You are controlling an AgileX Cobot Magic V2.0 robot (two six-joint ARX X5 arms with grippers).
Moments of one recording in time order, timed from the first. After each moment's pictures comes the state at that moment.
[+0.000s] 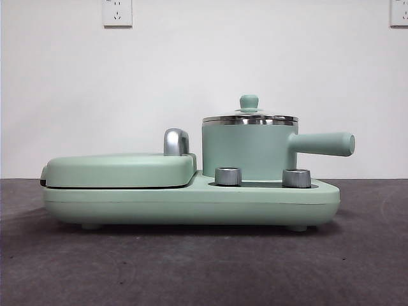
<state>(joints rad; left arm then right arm) -0.66 1.67 2.11 -1.20 0.14 0.03 0.46 0.49 0.97 -0.98 -0.21 0.21</state>
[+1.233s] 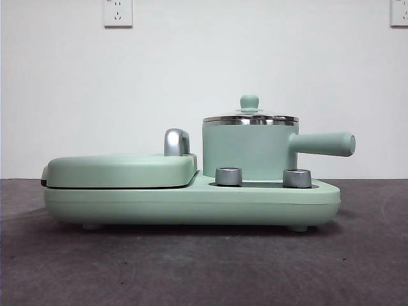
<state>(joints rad) -0.66 0.68 1.01 -0.79 0.16 -0.25 0.46 0.49 0.97 -0.98 -0.22 0.21</state>
